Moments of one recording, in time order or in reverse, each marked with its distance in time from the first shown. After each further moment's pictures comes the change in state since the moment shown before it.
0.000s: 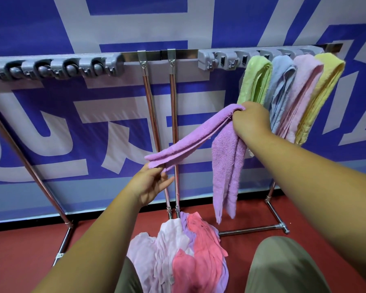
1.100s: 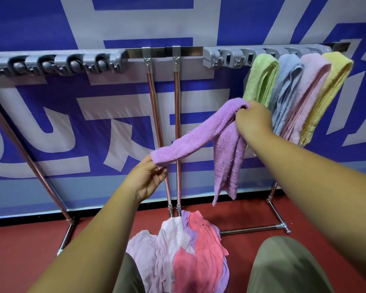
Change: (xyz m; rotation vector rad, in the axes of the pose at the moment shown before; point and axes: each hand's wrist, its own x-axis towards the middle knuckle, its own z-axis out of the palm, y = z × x) left_hand -0.006 0.017 -0.002 -0.093 -0.078 0.128; right_hand 0.002 0.000 0.013 0.061 0.011 0.034
